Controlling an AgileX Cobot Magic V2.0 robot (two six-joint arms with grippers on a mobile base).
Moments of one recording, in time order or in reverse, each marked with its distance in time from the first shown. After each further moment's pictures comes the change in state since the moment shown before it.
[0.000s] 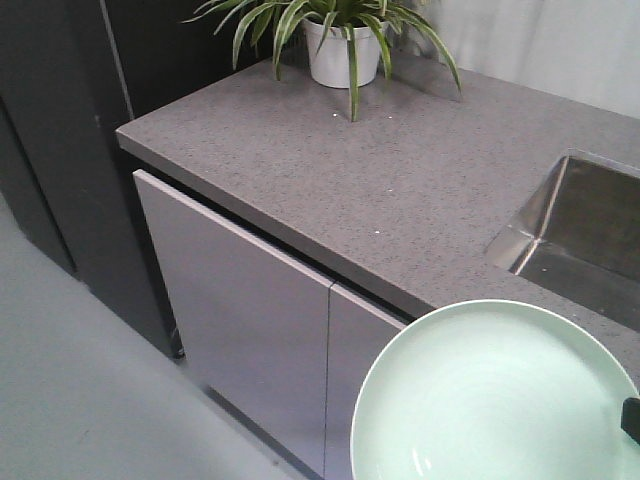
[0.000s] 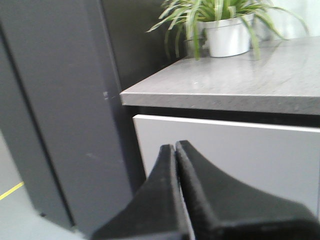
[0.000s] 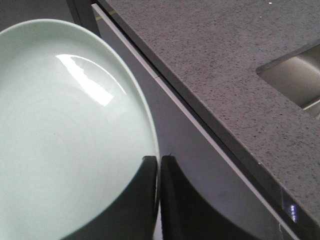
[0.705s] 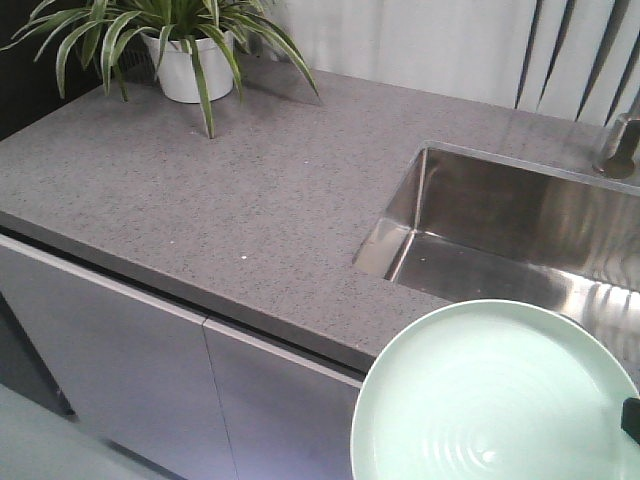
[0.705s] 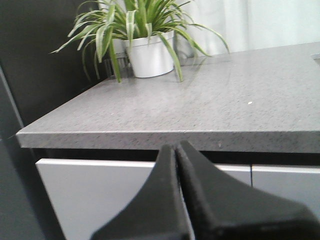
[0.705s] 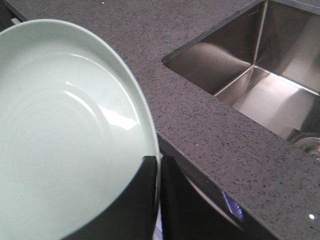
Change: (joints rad) left arm 0.000 0.000 0.000 0.000 0.000 0.000; right arm 0.000 0.000 0.000 0.000 0.000 0.000
